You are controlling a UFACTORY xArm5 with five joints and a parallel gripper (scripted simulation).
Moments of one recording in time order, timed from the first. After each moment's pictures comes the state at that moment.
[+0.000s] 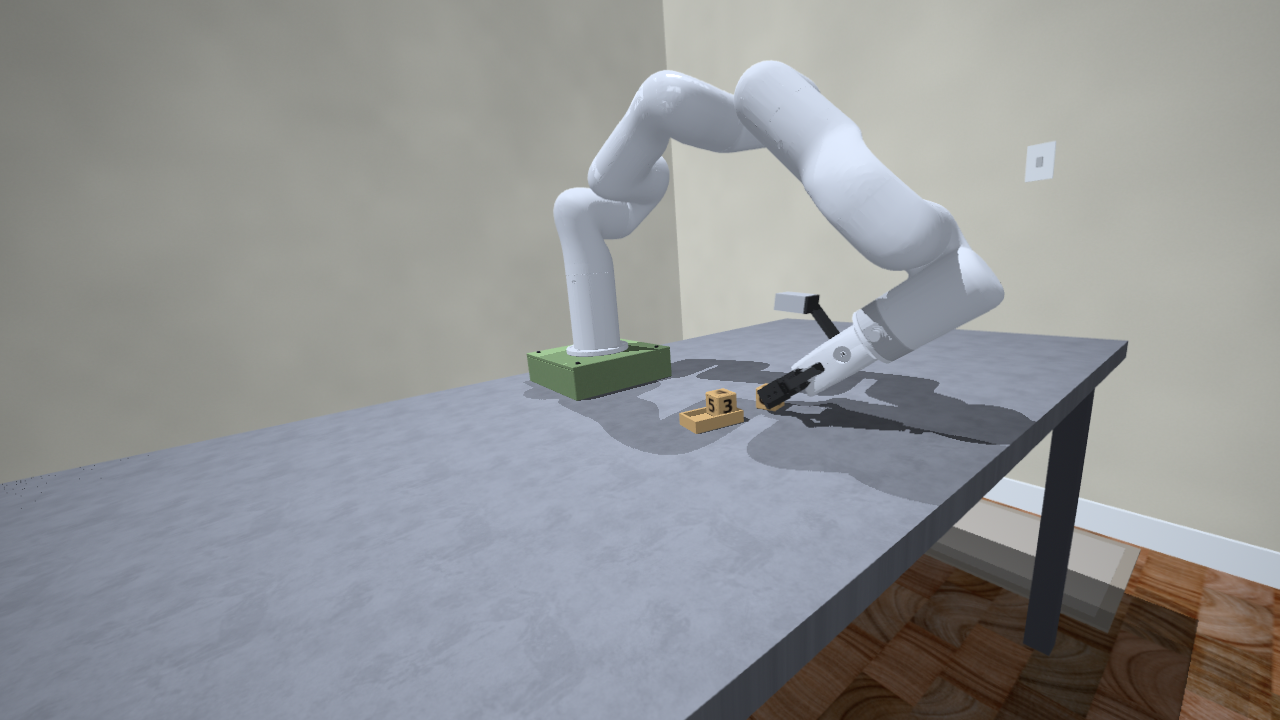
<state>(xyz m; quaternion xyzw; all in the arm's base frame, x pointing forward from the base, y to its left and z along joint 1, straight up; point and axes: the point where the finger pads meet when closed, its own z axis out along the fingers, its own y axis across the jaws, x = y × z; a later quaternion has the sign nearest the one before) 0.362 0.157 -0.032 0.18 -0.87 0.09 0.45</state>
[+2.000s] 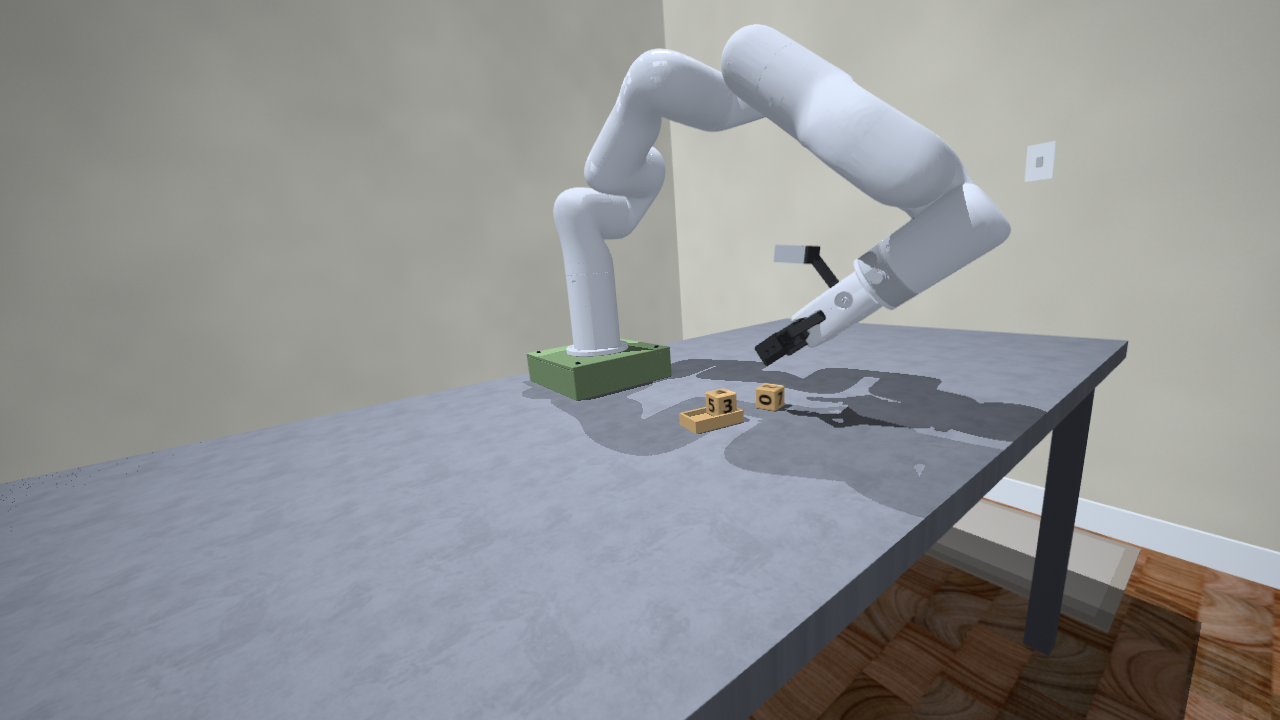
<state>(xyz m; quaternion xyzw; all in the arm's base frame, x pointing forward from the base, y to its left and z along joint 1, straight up) 0.363 0.157 0.033 0.18 -0.87 0.09 0.45</state>
